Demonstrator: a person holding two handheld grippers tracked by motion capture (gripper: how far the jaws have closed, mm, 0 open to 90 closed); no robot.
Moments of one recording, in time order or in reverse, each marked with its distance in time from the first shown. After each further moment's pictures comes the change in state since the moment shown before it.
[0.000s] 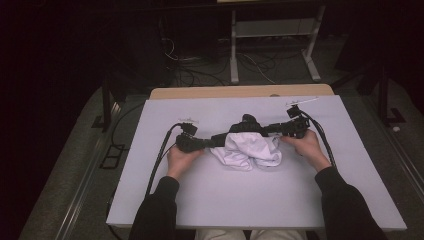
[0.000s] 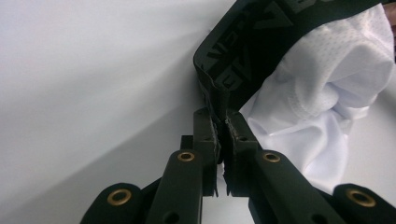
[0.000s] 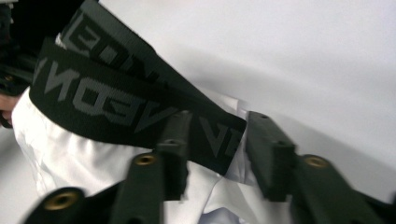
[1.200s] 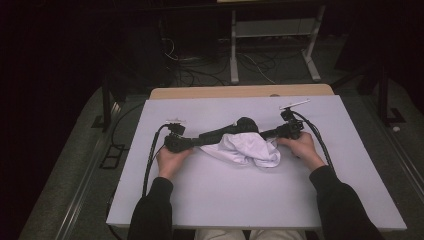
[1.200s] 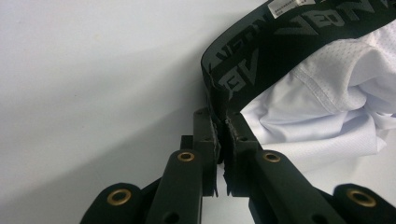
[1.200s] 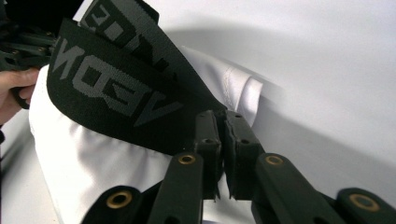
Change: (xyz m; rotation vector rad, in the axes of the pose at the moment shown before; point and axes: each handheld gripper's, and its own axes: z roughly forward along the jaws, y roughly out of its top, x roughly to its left) left arm 0.018 -0.009 -0.025 -0.033 0.088 -0.056; right arm -0.002 -0.003 0.021 0.125 0.073 0.085
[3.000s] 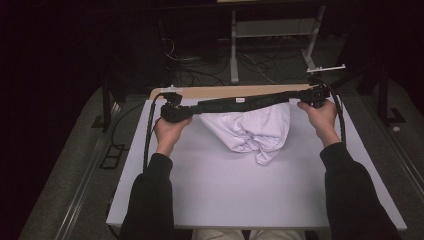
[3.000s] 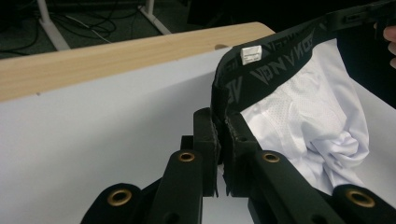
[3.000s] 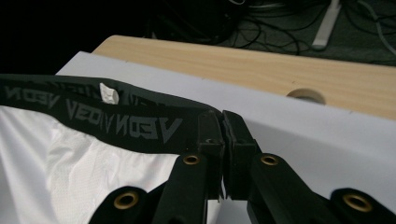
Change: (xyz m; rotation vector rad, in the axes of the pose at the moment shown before) left arm -0.020 0.093 -0.035 -0.164 0.061 0.119; right arm 0.005 0.067 -0.097 -0.316 -0.295 -0.076
